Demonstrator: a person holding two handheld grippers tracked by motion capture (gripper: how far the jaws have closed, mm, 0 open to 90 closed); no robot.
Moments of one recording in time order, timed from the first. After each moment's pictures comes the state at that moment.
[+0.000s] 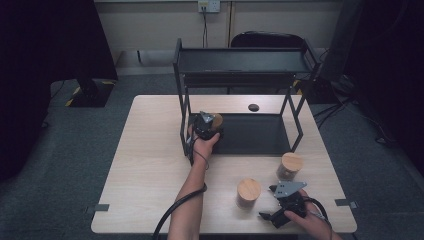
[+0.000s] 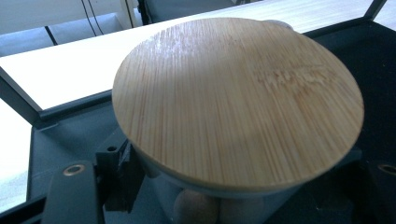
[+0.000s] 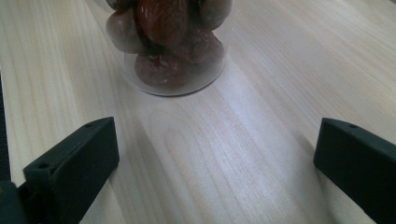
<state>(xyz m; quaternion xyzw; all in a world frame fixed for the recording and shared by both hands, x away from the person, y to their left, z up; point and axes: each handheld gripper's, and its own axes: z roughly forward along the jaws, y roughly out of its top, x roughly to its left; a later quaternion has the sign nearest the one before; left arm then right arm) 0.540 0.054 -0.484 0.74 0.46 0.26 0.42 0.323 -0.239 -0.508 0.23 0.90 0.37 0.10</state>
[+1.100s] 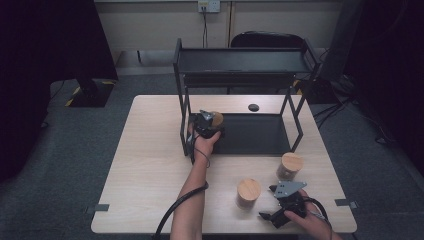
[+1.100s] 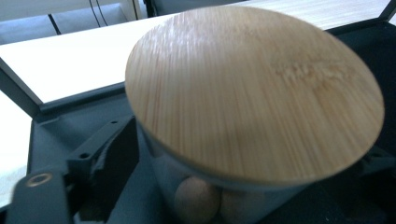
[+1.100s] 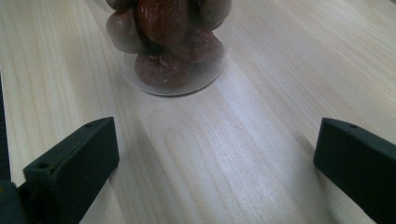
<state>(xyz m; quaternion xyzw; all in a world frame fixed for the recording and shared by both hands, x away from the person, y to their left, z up) 0.545 0.054 -0.485 0.74 0.48 0.24 0.41 0.323 -0.239 -0.508 0.23 0.90 0.37 0.10</state>
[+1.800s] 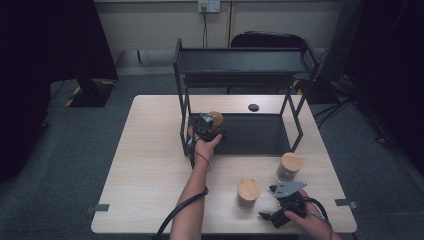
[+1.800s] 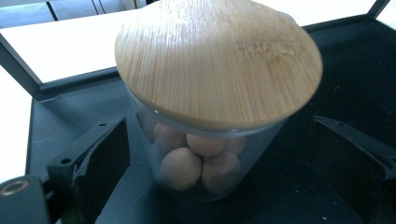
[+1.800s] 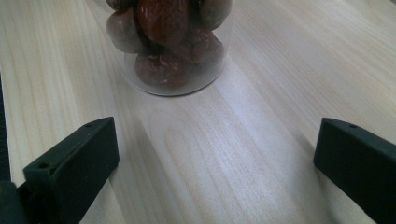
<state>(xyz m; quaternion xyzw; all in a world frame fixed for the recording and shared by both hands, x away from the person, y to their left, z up) 0.527 0.051 -0.478 0.73 0.49 0.24 0.40 0.323 -0.239 -0.508 0.23 0.90 0.37 0.10</state>
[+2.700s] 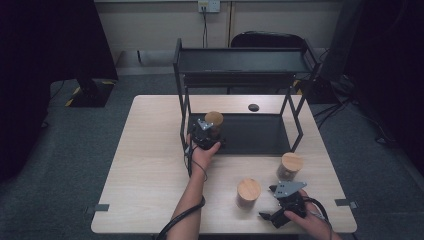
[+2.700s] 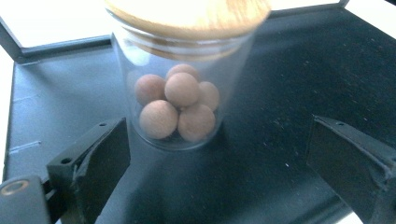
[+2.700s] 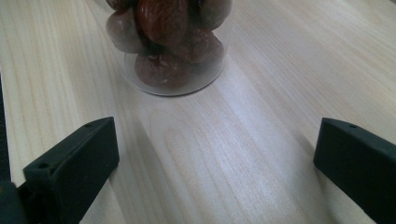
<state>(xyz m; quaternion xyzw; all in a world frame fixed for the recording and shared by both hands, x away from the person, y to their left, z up) 0.499 0.058 -0.485 0.74 0.49 0.20 0.42 0.323 -0.239 -0.508 0.23 0.90 0.37 0.10</state>
